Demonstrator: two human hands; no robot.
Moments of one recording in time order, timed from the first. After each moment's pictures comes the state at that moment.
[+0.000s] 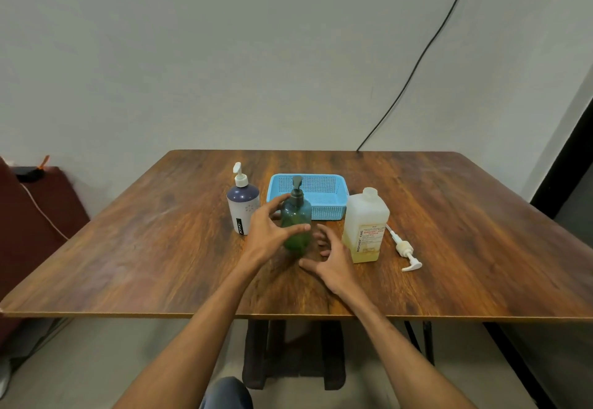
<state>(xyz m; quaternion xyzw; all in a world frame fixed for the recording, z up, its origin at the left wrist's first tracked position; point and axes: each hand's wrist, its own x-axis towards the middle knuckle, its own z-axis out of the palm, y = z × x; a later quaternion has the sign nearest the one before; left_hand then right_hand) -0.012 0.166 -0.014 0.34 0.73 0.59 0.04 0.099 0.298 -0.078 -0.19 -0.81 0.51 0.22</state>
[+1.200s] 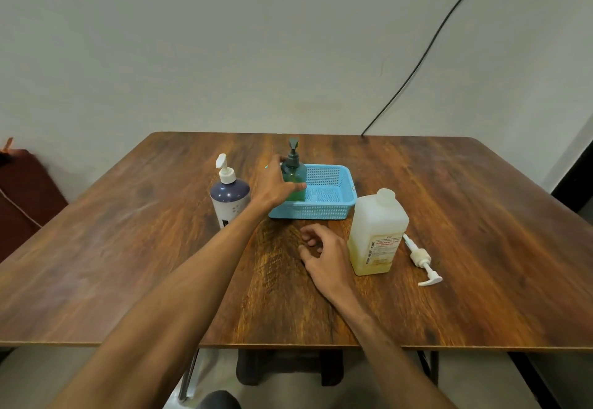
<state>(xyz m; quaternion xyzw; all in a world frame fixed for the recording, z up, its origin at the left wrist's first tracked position) -0.114 0.258 0.004 0.32 0.82 0.47 0.04 0.059 0.303 -0.079 -0.17 -0.85 0.39 0.31</state>
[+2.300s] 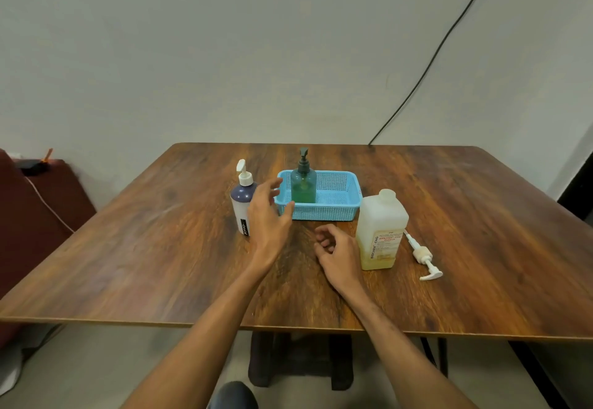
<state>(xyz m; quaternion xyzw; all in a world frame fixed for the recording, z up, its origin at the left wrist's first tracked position) -0.030 0.186 -0.009 0.27 0.74 0.59 -0.14 0.071 0.298 -0.071 -0.19 -0.84 0.40 0.32</state>
